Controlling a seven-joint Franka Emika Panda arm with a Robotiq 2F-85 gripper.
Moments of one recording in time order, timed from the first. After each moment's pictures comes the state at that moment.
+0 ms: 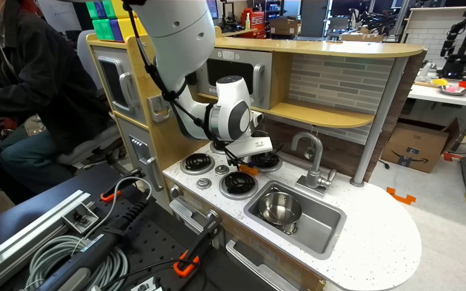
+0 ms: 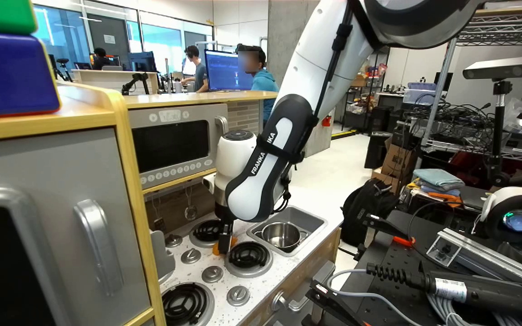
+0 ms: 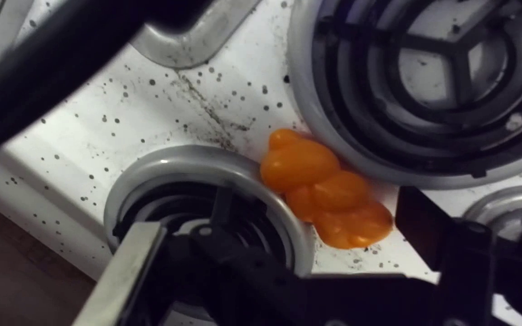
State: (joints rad) arm 0.04 1.14 0.01 -1.56 -0.33 2.93 -0.43
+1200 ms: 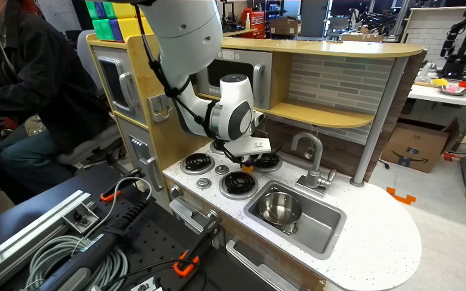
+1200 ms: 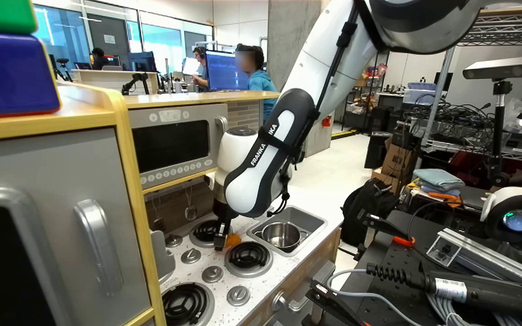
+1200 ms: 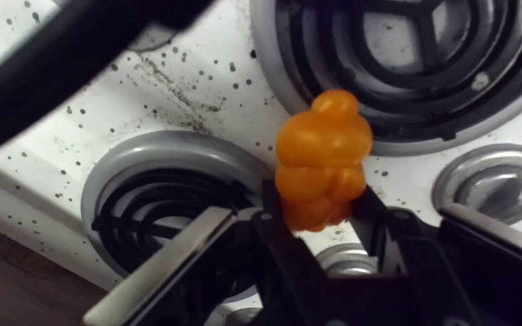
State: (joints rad) arm -0.07 1.14 0.13 -1.58 -0.33 2.93 -0.45
